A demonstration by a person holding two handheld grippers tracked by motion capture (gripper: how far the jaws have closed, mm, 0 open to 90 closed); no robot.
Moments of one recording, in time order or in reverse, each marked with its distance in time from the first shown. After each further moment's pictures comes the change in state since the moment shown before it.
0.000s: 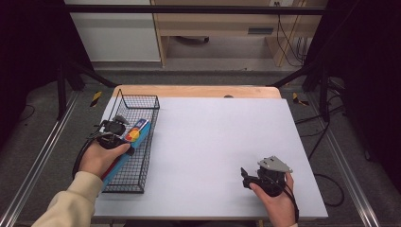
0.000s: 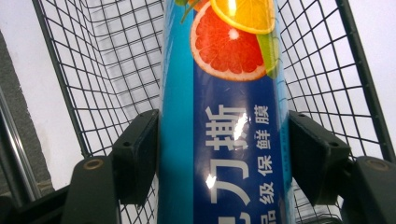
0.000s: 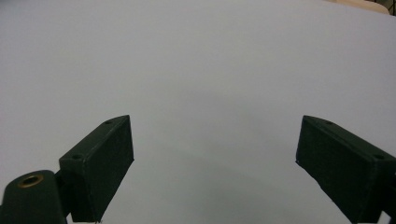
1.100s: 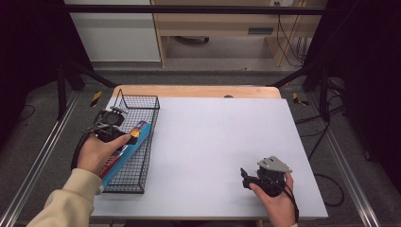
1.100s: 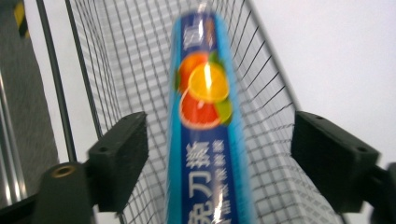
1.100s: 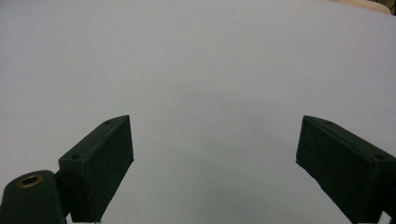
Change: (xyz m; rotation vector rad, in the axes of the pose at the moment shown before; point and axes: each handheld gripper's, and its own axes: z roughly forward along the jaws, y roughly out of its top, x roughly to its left) left arm -0.004 0.011 -0.039 -0.246 -0.004 0.021; right arm 0.000 0.000 0.000 0.005 -0.001 -0.005
